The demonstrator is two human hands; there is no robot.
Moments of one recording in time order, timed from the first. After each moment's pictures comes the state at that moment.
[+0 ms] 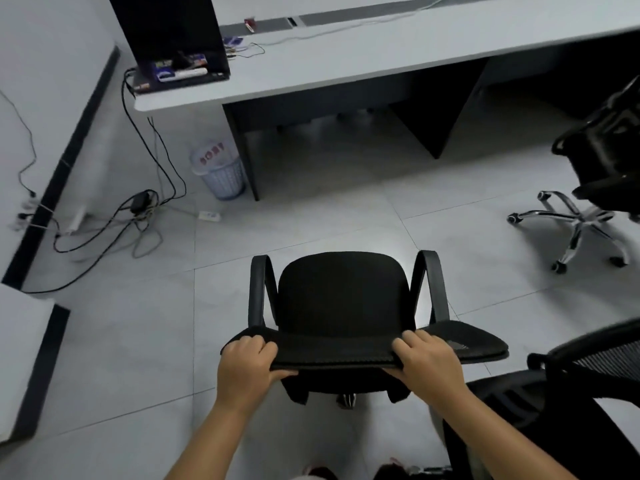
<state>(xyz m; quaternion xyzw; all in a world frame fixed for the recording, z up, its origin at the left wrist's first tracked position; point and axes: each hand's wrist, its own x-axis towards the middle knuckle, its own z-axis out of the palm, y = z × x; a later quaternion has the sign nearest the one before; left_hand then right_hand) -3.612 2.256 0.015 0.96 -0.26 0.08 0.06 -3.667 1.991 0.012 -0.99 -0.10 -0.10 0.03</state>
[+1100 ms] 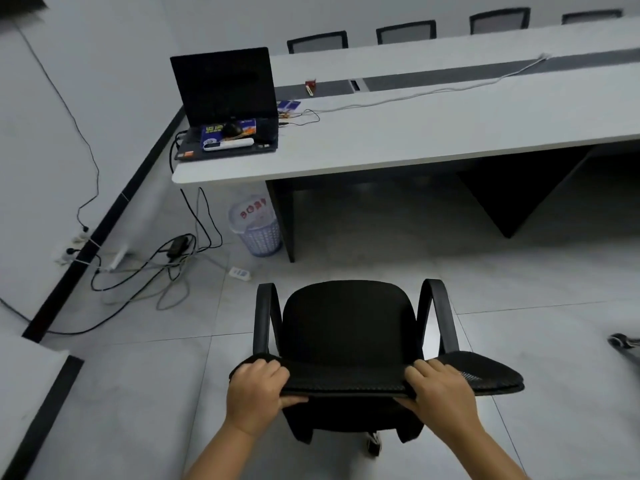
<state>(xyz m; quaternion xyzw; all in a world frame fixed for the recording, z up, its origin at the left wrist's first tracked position) -3.295 2.205 0.010 0.97 -0.21 0.13 0.03 -3.313 1.929 0.002 -0.97 -0.16 -0.16 0.06</state>
